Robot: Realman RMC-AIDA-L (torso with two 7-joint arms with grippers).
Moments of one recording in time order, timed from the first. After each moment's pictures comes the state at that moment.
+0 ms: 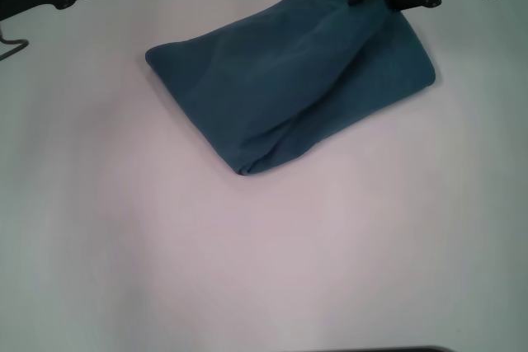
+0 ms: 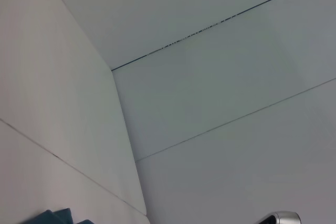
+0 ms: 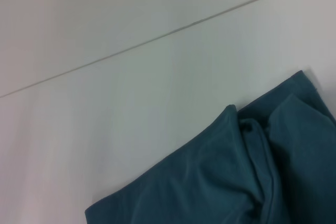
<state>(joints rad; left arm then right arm) -0.52 -2.06 -2.51 -0.75 -1.41 1.52 -2.42 1.01 1.89 -0.75 -0.42 -2.46 -1.24 2.83</state>
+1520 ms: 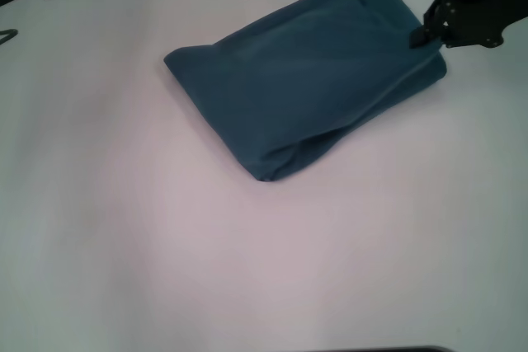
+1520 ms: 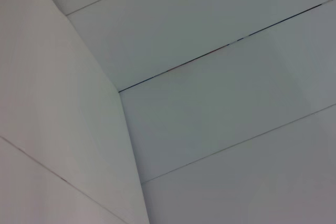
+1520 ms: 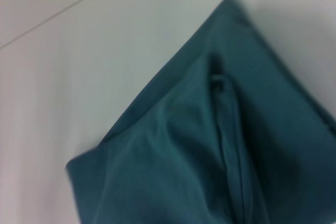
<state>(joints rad) -0.53 -2.06 -2.54 -0.75 -1.41 1.49 -2.42 0.88 1.86 -0.73 -0.60 -2.50 -1.51 2.91</state>
